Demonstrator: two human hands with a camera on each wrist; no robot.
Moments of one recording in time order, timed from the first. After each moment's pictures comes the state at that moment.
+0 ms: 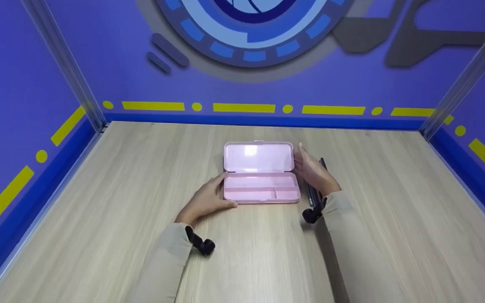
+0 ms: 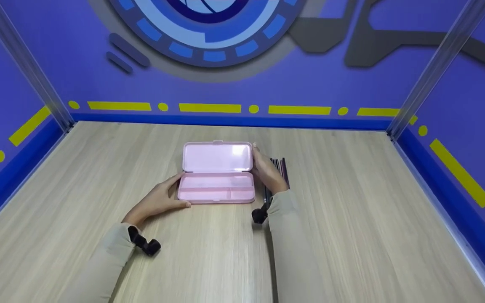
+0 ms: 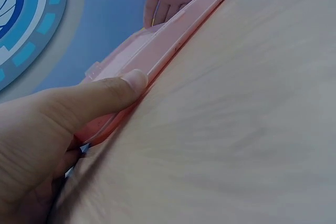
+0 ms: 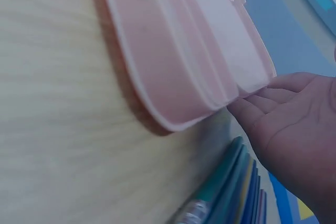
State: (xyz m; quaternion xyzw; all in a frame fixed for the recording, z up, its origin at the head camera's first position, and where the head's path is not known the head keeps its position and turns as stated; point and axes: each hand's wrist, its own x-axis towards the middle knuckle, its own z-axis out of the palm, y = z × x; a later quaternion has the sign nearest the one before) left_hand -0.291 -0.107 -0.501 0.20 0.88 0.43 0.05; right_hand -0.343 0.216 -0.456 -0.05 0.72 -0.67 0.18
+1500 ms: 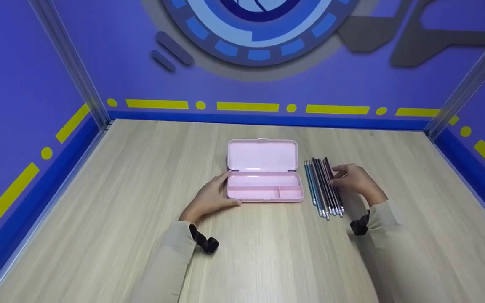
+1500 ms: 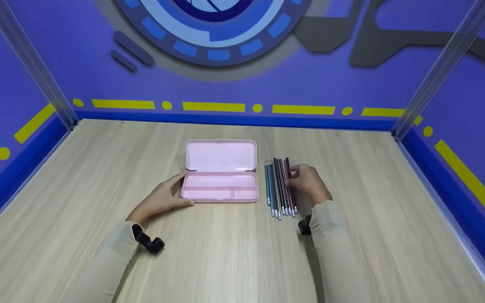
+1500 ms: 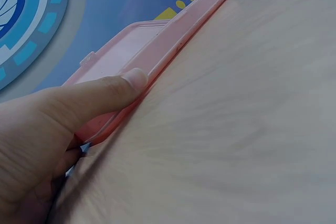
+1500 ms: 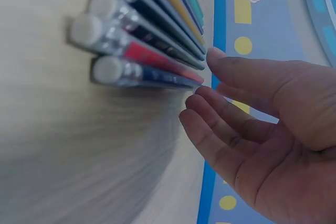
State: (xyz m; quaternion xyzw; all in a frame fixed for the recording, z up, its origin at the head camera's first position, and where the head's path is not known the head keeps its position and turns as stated) left_hand -0.291 -0.108 -0.501 0.20 0.88 0.43 0.04; right_hand -0.296 0.302 -0.436 -0.05 0.95 -0.31 0.09
